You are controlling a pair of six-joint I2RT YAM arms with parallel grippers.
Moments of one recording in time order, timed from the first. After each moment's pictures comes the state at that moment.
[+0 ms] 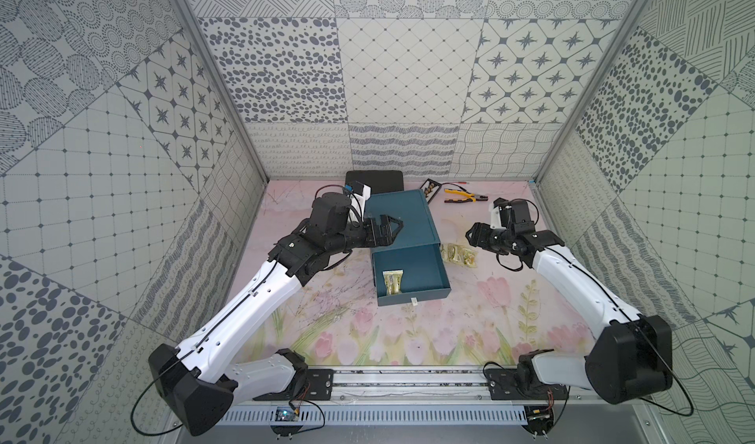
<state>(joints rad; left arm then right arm) -0.54 1.20 1.24 -0.52 0.25 -0.58 0.23 1.29 1.06 -0.57 -0.12 0.44</state>
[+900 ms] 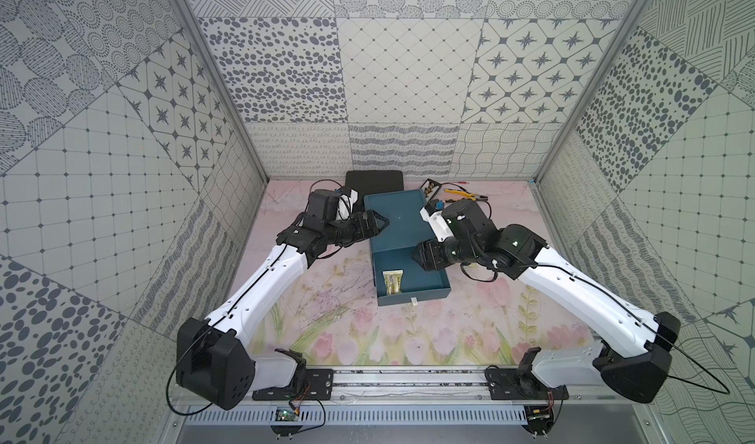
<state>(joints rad) -0.32 1.34 1.16 -0.44 0.49 -0.63 0.86 1.36 1.45 -0.93 -0.04 0.40</state>
